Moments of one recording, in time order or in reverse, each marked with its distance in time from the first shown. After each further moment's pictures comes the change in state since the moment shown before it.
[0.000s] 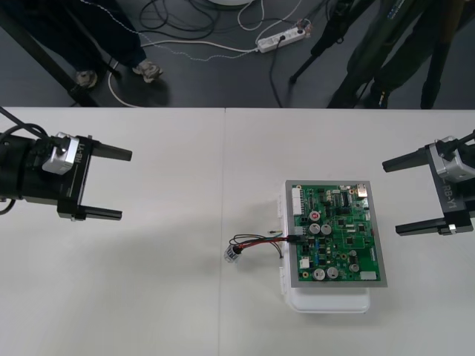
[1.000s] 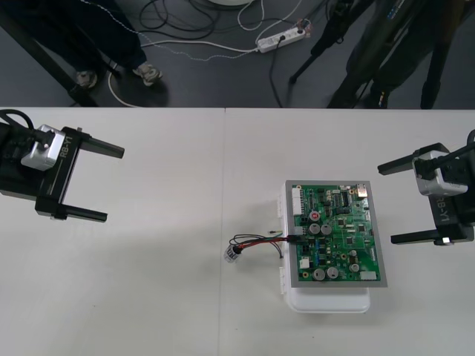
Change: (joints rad) right arm 0.042 -0.007 -0.028 -0.272 0.143 0.000 -0.152; left arm 0.000 0.104 0.013 -0.122 0.020 -0.012 0.063
